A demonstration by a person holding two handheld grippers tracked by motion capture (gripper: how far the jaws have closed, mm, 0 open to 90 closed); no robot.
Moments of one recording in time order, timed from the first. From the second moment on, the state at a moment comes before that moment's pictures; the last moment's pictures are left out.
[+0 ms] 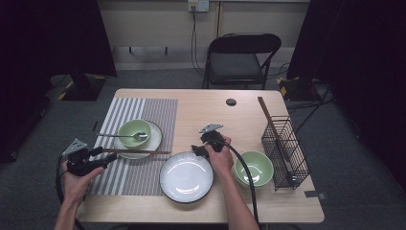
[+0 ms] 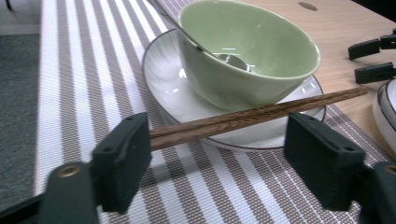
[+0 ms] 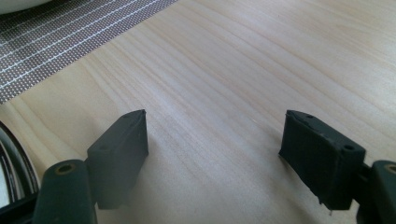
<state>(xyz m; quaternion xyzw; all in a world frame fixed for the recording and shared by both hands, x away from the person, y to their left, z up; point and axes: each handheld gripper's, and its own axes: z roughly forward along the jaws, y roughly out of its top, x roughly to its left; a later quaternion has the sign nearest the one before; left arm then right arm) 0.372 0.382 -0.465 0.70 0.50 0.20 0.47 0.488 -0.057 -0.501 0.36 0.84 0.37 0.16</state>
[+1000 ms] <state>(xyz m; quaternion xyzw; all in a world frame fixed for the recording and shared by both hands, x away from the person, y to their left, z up) 0.383 0.397 -0.489 0.71 0.52 0.18 0.44 0.488 -0.057 -0.501 0.36 0.84 0.37 0.16</state>
